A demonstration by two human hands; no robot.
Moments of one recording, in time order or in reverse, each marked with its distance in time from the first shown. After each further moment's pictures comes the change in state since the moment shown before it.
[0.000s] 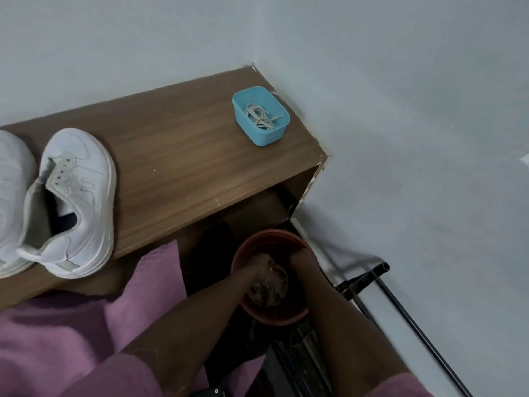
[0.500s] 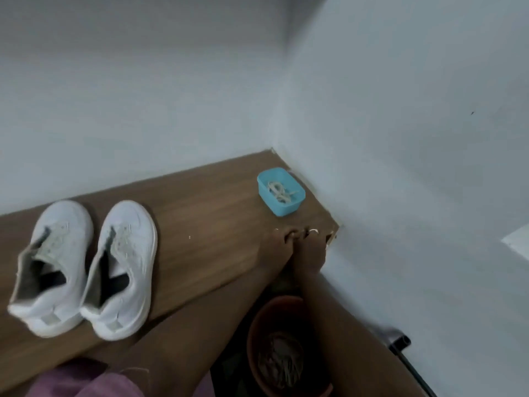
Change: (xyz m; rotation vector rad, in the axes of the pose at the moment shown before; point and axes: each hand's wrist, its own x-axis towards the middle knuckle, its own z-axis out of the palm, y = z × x) left_hand -0.083 0.105 -0.148 -0.177 0.769 0.415; right_hand -0.049 -0.158 -0.012 -0.143 0.633 -0.497
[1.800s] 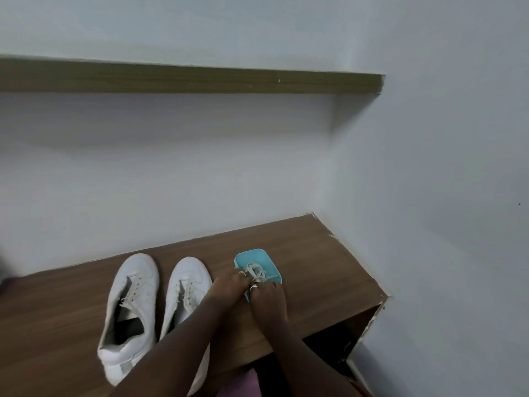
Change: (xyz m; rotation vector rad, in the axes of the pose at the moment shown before) left_hand 0.012 -0.105 -0.191 0.921 -0.112 0.291; right_hand -0.082 -0.124 0.083 -0.437 -0.119 -0.956
